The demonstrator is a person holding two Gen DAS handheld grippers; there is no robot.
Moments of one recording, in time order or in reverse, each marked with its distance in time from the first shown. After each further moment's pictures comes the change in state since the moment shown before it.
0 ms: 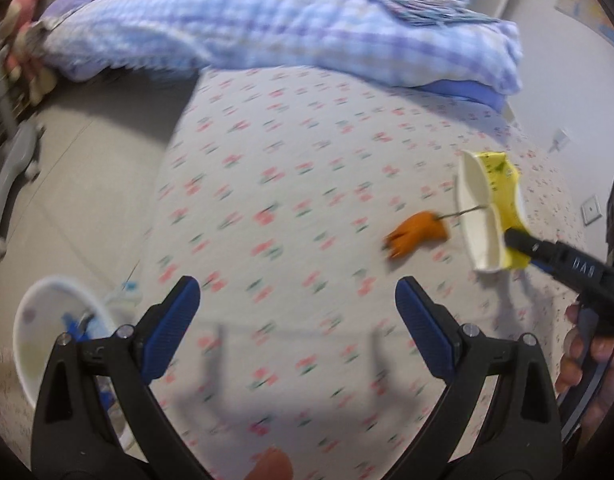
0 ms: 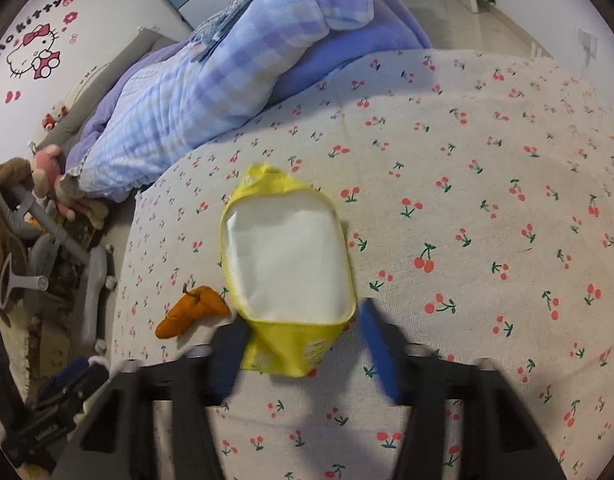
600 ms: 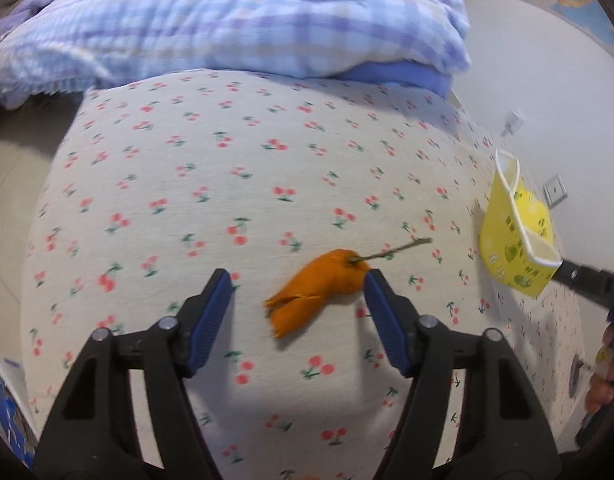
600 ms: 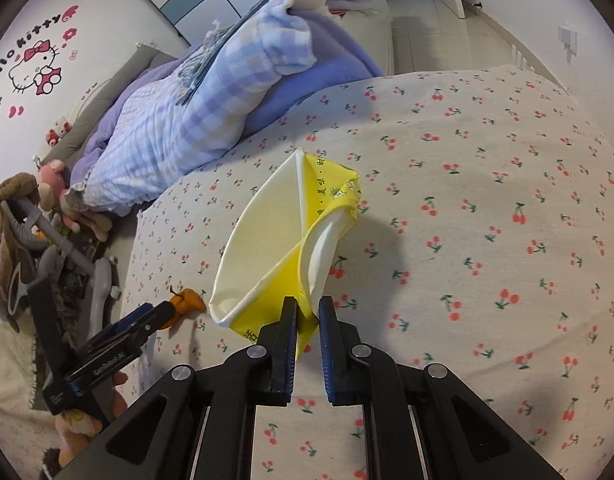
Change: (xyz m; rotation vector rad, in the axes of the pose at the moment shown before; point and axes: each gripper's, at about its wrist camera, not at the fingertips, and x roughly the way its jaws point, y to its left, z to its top) left arm 0.058 -0.064 0.020 0.117 -0.020 -0.182; right arm -0.061 -0.049 -0.001 0.024 -0.051 -0.003
